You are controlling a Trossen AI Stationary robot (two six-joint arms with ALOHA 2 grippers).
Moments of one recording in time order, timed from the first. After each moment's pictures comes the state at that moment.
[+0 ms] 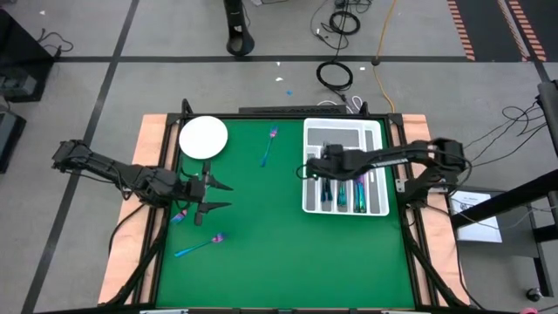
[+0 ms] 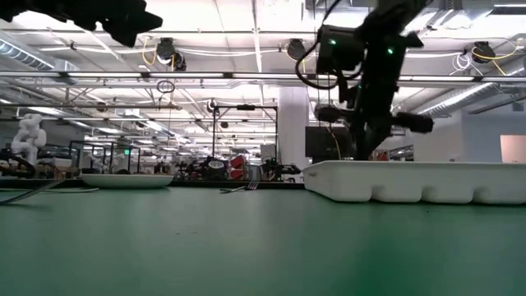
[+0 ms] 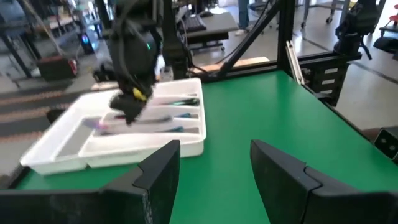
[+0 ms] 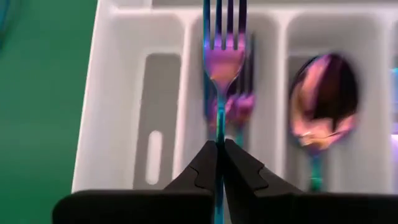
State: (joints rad) left arm -0.31 0.69 0.45 0.04 -0.21 0.10; right arm -0.12 1.64 1.02 -0.74 0.44 1.46
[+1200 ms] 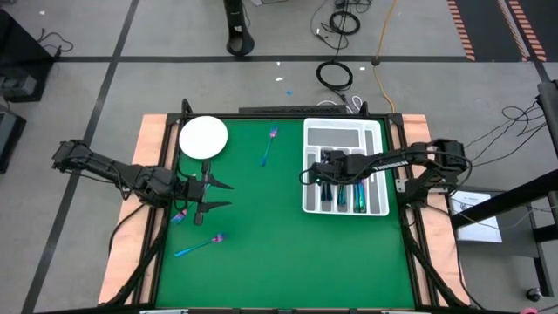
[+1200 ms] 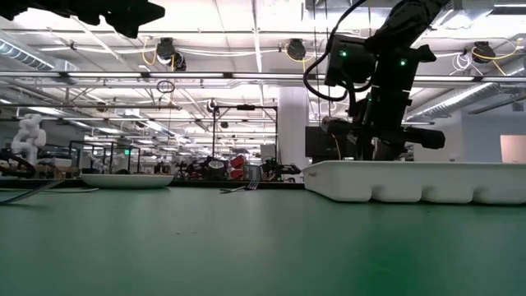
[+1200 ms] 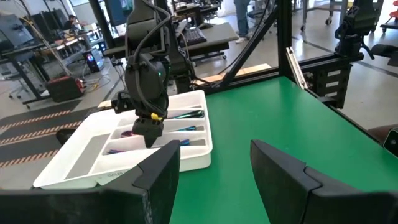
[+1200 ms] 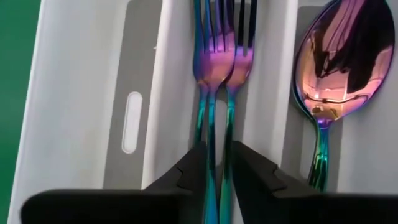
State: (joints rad) left arm -0.31 0.69 0.45 0.09 -0.21 0.19; right arm -0.10 1.63 0.91 -0.63 0.36 1.43
